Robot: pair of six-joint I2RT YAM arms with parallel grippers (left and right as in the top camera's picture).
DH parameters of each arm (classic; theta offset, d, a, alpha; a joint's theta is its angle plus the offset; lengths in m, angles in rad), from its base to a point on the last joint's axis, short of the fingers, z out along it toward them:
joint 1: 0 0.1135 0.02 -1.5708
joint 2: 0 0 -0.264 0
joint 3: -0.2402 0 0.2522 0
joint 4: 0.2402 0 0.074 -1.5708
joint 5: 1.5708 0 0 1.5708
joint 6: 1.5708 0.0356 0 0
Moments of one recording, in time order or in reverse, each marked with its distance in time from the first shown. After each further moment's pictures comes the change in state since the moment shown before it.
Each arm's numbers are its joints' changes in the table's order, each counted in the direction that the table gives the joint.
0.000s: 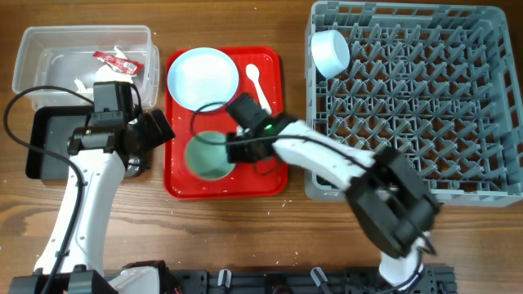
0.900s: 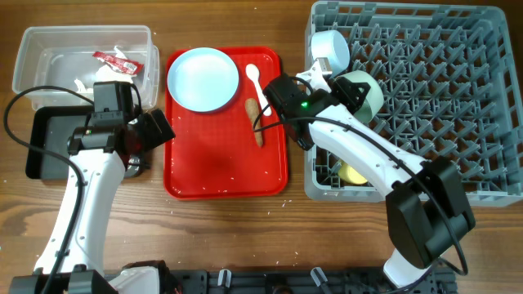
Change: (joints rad) left arm 0.000 0.001 0.000 0.000 0.000 0.000; right arm -0.137 -0.105 -0.020 0.402 1.563 -0.748
